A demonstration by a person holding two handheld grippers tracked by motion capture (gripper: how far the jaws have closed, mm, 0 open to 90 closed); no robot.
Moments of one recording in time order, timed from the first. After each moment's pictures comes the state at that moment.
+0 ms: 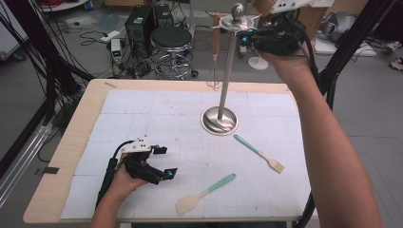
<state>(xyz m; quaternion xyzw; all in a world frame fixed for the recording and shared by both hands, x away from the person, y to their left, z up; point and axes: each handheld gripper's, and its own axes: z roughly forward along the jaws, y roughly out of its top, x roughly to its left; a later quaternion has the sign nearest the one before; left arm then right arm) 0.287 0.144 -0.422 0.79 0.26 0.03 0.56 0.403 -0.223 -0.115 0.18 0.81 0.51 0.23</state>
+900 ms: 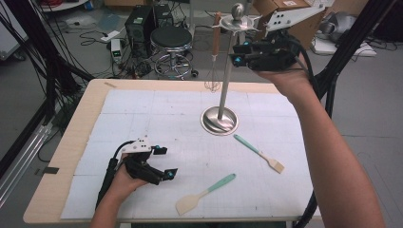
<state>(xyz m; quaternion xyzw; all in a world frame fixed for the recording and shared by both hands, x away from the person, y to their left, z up) 0.287 0.144 -0.423 0.79 0.26 0.03 0.55 0.391 -0.221 -0.137 0.14 0.82 0.52 0.18</state>
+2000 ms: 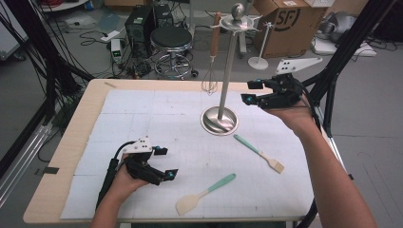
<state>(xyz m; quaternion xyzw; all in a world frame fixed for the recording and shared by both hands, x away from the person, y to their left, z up) 0.286 0.142 -0.424 0.79 0.26 0.02 0.55 0.385 -0.268 -0.237 0.21 0.82 0.52 0.12</state>
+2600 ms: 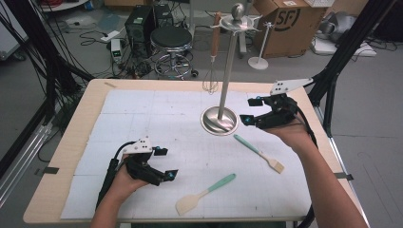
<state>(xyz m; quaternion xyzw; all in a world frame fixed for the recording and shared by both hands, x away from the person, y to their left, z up) 0.285 0.142 -0.424 0.80 0.26 0.02 0.55 0.367 -0.268 -0.281 0.22 0.84 0.49 0.10</state>
